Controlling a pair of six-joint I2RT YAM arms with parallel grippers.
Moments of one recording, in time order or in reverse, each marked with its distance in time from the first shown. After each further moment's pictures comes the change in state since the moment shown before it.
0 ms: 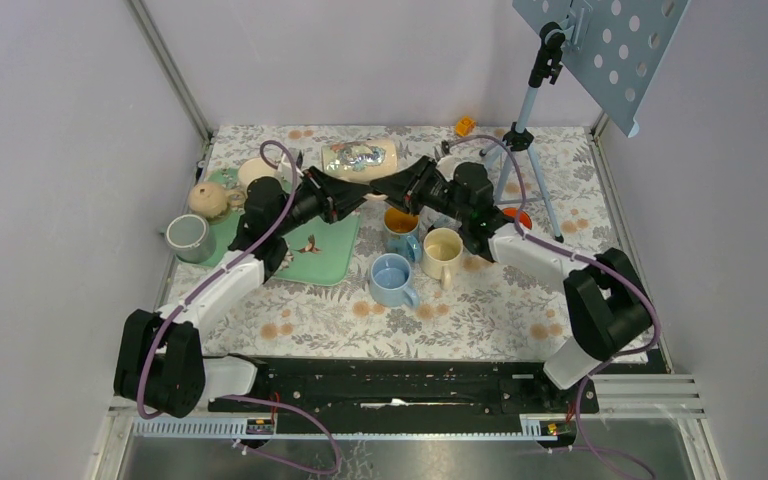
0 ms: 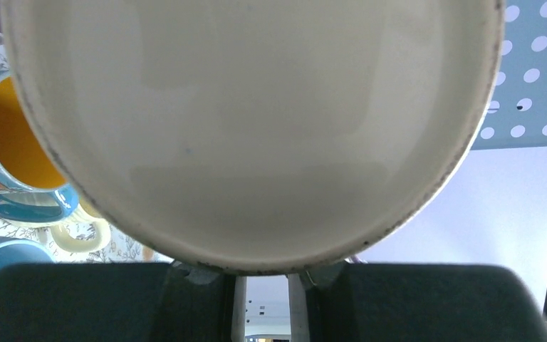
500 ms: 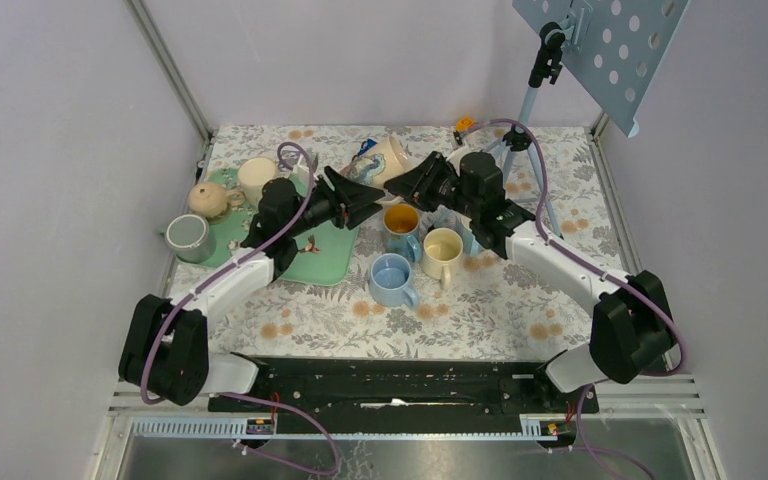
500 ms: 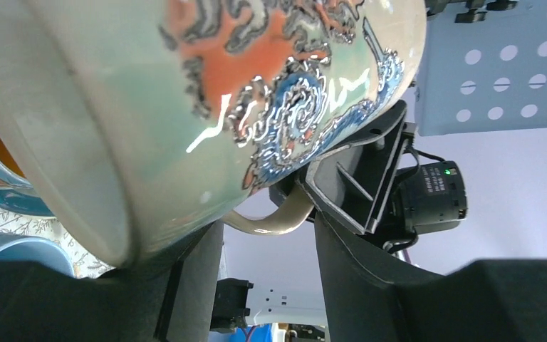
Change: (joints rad) left arm -0.053 0.051 -0.002 0.032 0.005 0.051; right arm -0.001 -0.152 0.076 -0.394 0.132 -0.342
